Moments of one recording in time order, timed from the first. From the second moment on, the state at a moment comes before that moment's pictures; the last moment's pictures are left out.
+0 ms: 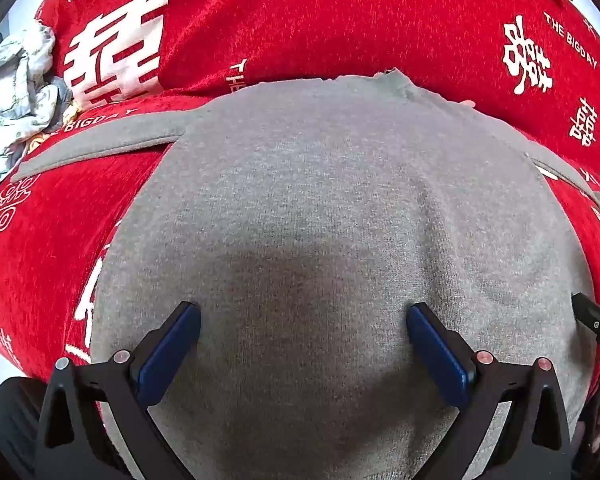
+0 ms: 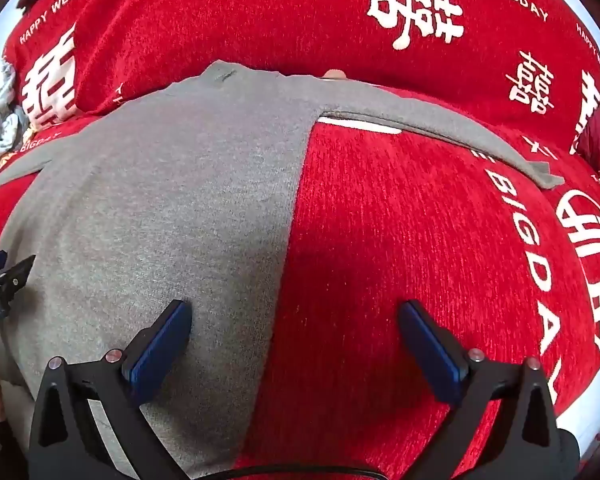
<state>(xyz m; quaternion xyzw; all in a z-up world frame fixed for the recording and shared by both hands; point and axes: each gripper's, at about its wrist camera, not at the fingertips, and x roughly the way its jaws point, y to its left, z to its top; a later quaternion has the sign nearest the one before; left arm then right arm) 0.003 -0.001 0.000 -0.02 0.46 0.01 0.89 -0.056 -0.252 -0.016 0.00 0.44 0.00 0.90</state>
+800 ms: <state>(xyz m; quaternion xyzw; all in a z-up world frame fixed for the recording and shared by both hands) 0.005 -0.017 0.034 0.01 0.46 0.00 0.89 -0.048 -0.254 -0.011 0.01 0.48 0.01 0.88</state>
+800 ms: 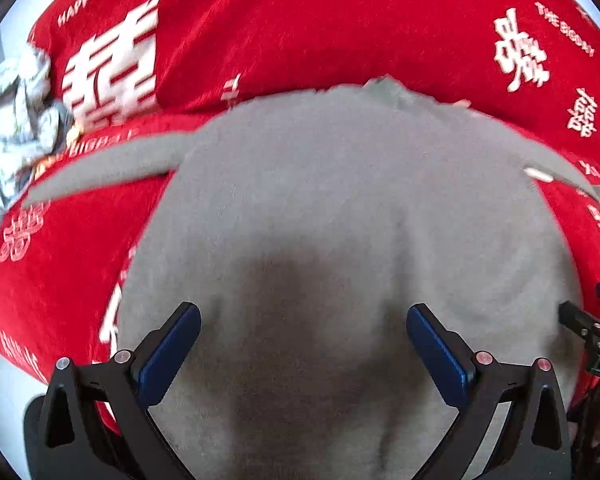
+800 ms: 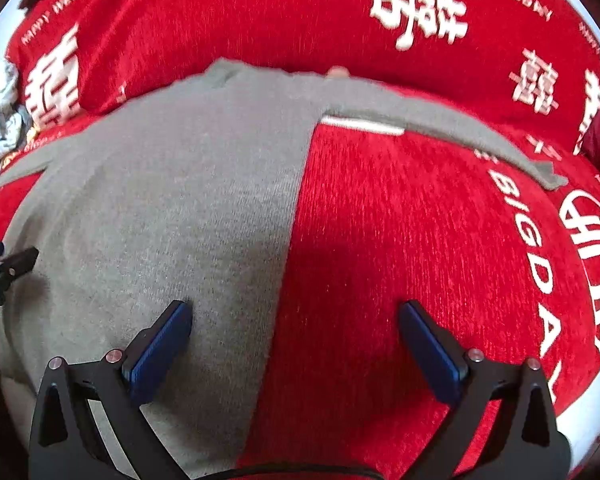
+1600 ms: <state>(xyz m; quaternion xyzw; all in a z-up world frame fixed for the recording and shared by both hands) 0.205 -0.180 0.037 0.07 0.53 -0.05 0.85 0.042 -0.488 0.007 0.25 0.41 -0.11 0.87</state>
